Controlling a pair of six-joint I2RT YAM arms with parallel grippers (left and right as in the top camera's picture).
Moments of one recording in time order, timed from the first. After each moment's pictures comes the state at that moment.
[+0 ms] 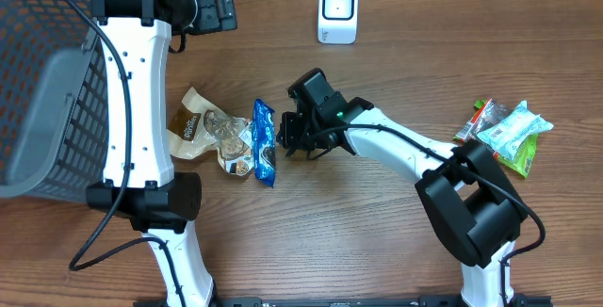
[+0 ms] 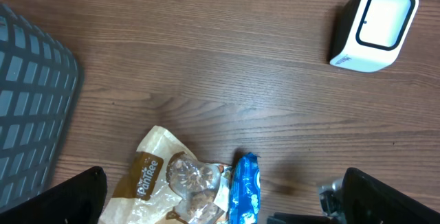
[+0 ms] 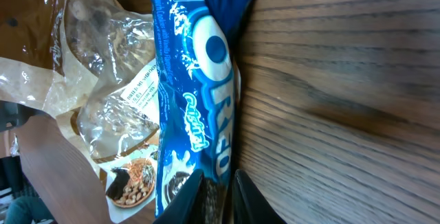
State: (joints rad) left arm -0.07 2.11 2.62 -1.56 -0.03 -0.23; right arm 0.68 2.05 1.40 -0.36 -0.40 0.71
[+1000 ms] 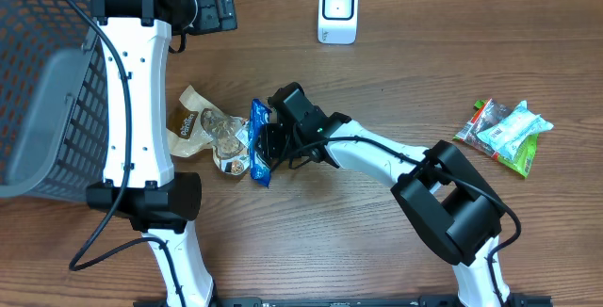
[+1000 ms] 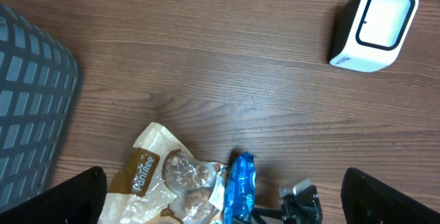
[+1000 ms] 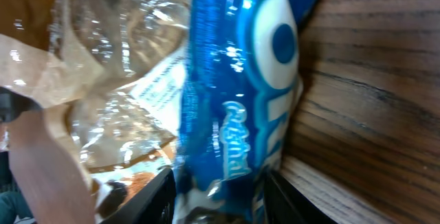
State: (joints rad) left arm -0.07 2.11 2.62 -1.56 -0.03 -0.23; right arm 0.77 2.13 1.40 -0.22 -0.35 0.73
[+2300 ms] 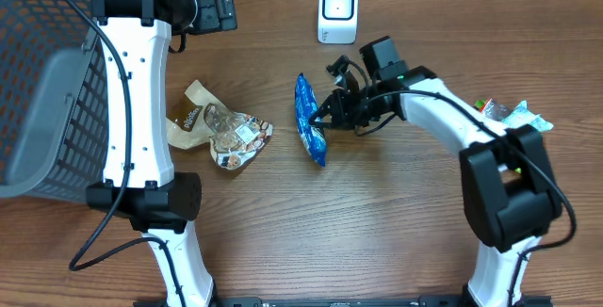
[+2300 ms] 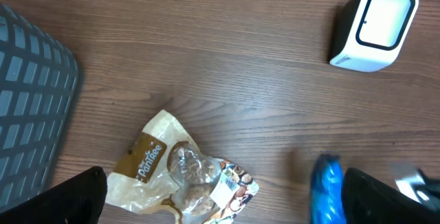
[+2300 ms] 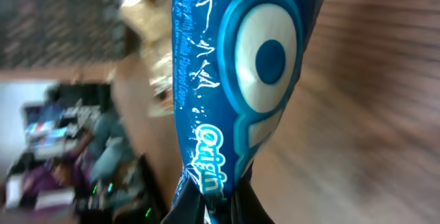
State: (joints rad) left arm -0.07 2.11 2.62 -1.56 -0.03 -0.23; right arm 0.38 2.02 1.41 -0.53 -0.96 0.25
